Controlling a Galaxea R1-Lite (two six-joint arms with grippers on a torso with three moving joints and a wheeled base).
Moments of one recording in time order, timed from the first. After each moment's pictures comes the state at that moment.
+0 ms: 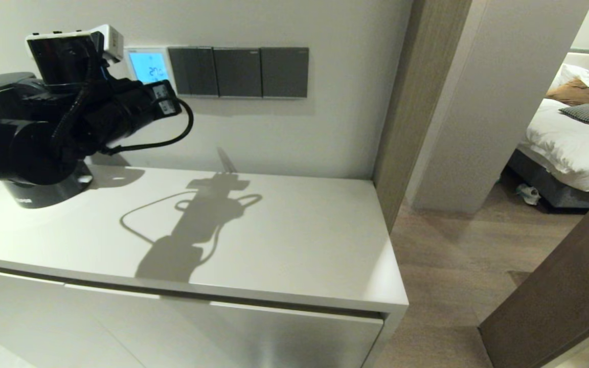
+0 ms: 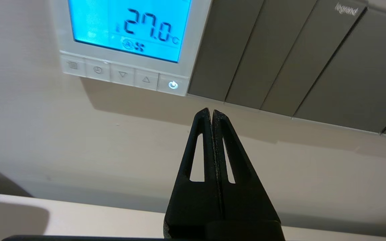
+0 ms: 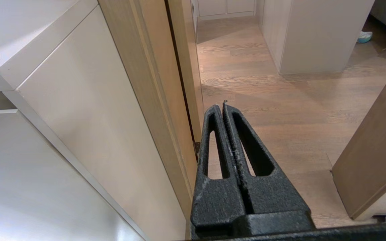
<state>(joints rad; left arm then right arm) -0.23 1.83 -1.38 -0.52 0.07 -0.22 0.01 0.00 0.00 0.01 0.00 0.03</state>
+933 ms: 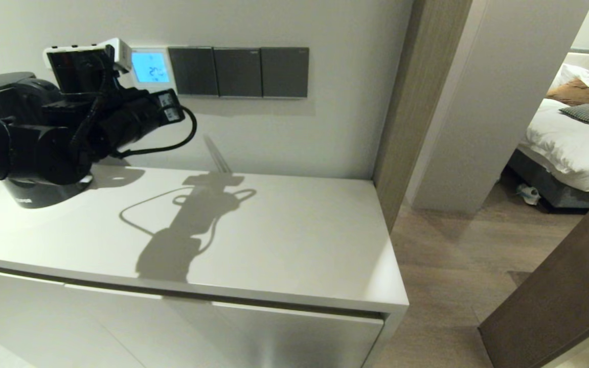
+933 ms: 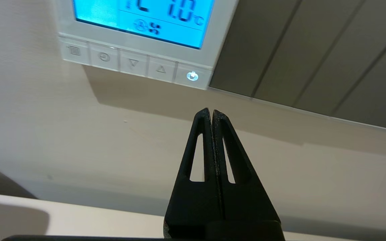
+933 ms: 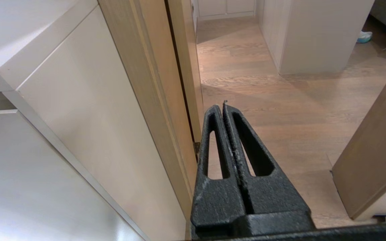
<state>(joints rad) -0.21 1.89 -1.41 -0.52 0.06 -0.23 0.01 0.00 0.00 0.01 0.00 0.03</state>
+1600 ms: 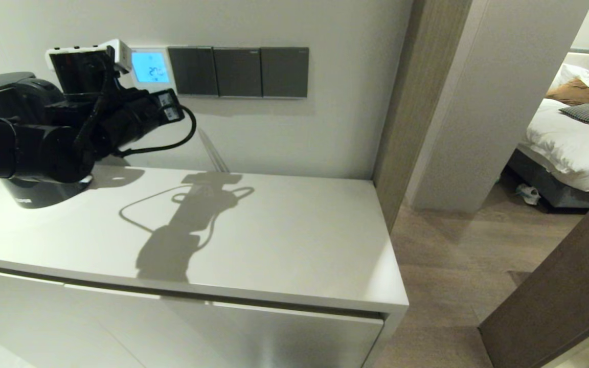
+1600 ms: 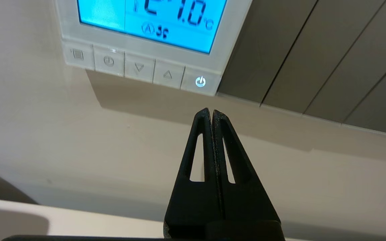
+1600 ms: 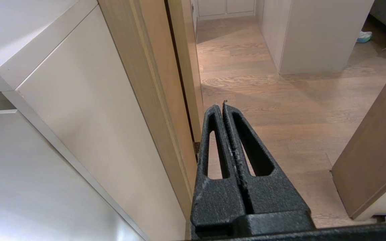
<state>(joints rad) -0.20 1.91 -1.43 -0.52 0.06 -0.23 0.01 0.00 0.00 0.01 0.00 0.03</state>
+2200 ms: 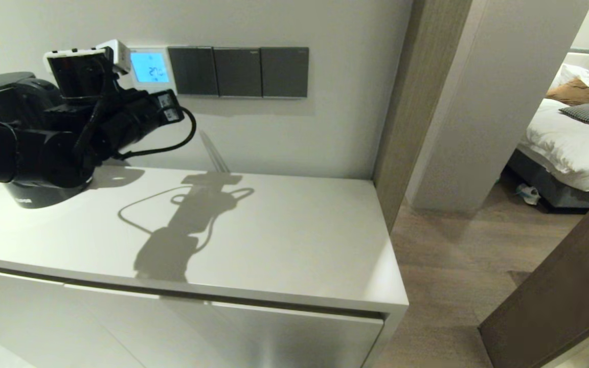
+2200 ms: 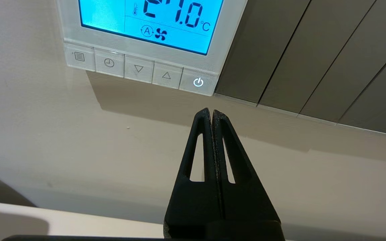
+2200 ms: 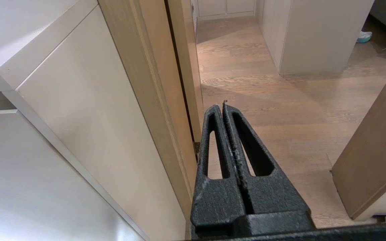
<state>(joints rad) -0.20 1.91 -1.40 -0.58 0.06 -0.23 0.01 0.00 0.00 0.01 0.00 0.03</state>
